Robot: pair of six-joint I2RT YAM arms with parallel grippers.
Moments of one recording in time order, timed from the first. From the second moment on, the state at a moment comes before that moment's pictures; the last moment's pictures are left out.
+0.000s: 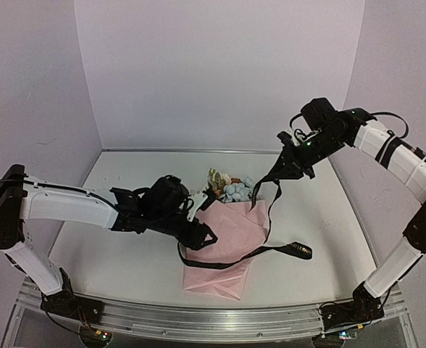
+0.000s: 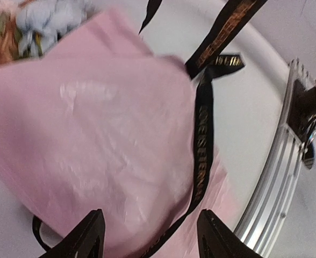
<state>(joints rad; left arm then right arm) -1.05 1.58 1.00 -0.12 0.15 -0.31 0.48 1.59 1.64 -1.07 -0.54 0.57</state>
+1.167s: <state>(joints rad) -1.07 1.73 1.03 -0.43 0.19 -0.12 0.57 1.59 1.63 -1.01 -0.80 0.53</state>
